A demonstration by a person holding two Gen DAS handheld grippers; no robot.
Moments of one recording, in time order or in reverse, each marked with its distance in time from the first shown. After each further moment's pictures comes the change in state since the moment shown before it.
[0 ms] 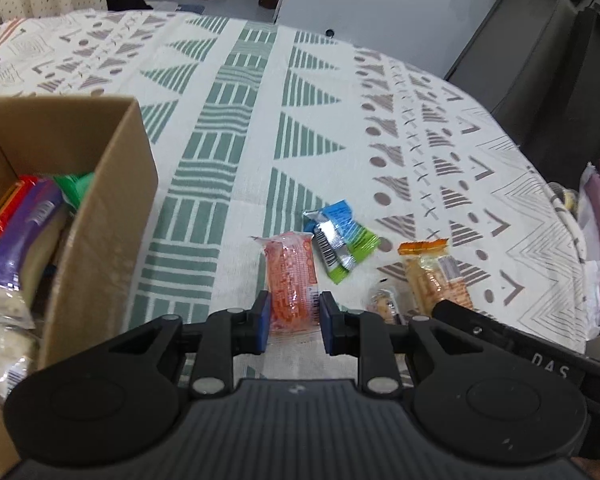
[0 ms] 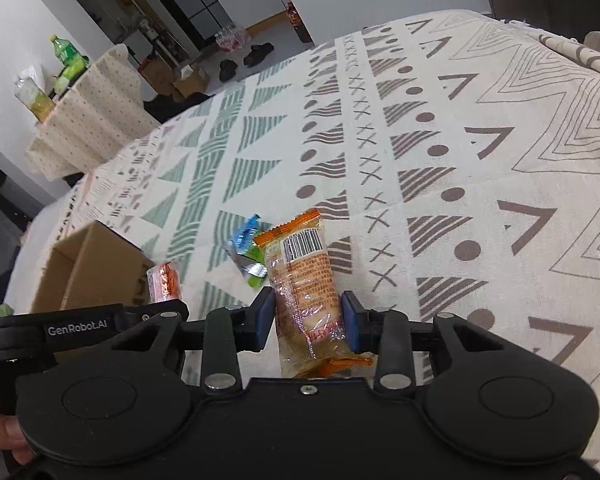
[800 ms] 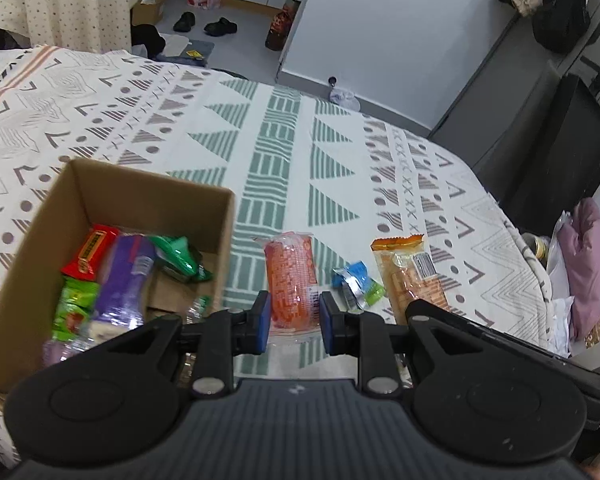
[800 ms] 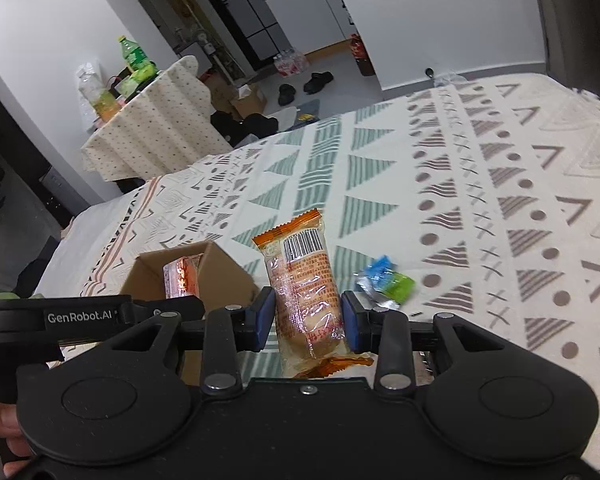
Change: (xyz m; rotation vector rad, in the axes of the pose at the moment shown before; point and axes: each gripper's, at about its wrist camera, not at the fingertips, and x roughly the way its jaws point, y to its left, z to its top) left arm -0.085 0.050 0.021 -0.047 -0.110 -0.036; right arm -0.021 0.094 0.009 -0.117 -0.088 0.095
